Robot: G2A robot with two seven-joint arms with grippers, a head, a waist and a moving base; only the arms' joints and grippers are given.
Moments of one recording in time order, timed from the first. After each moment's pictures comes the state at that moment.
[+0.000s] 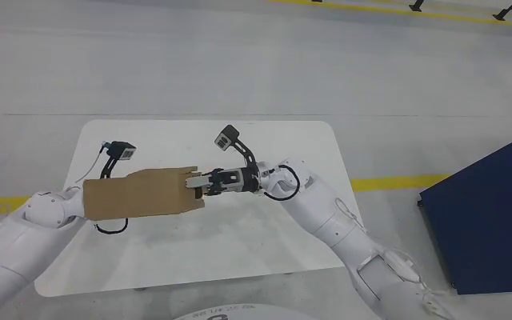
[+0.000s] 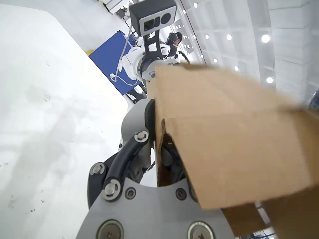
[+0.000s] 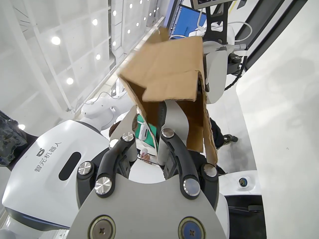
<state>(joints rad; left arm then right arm) 1.09 -0.86 -0.76 -1.34 -0.72 -0.85 -0.97 -1.11 -1.13 0.90 -1.44 0.69 -0.34 1.13</state>
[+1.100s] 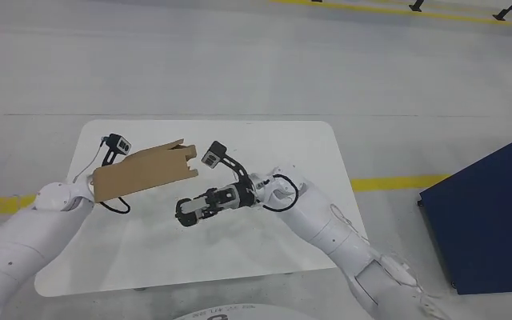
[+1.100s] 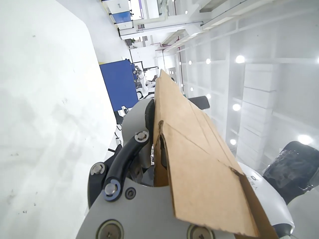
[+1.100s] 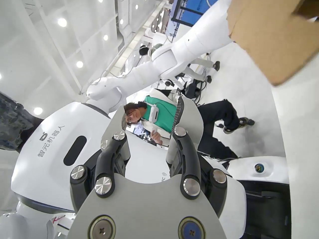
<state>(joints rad) 0.97 -0.99 -0.69 -1.02 -0.97 -0.62 -0.99 -1.13 -1.16 0.85 -1.48 0.71 -0.28 1.24</state>
